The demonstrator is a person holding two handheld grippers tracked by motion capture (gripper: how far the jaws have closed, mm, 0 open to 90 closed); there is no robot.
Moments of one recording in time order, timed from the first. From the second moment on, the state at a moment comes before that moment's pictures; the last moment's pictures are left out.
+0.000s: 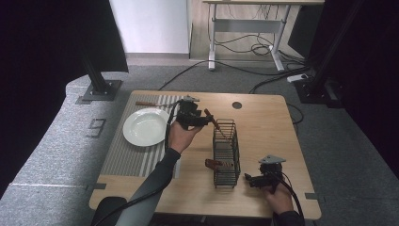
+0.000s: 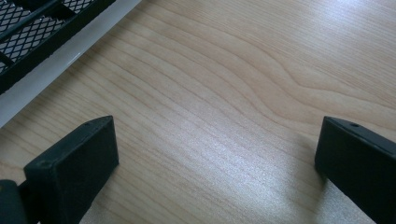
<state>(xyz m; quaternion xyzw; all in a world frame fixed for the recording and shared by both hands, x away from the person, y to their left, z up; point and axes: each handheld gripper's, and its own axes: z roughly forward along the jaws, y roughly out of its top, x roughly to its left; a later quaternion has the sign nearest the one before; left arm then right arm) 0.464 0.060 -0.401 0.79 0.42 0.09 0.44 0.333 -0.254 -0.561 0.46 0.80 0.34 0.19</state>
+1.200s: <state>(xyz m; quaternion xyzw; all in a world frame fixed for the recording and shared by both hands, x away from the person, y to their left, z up) 0.464 0.055 -0.390 0.77 0.39 0.01 0.51 0.333 -0.254 -0.561 0.46 0.80 0.34 0.19</state>
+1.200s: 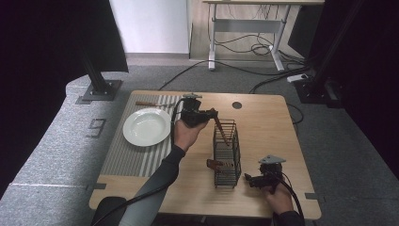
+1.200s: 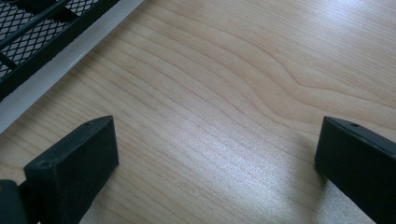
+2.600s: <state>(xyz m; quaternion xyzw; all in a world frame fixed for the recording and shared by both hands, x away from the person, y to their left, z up) 0.405 0.153 -0.317 0.74 0.36 0.10 0.57 0.333 -0.254 -0.561 0.46 0.80 0.34 0.19</state>
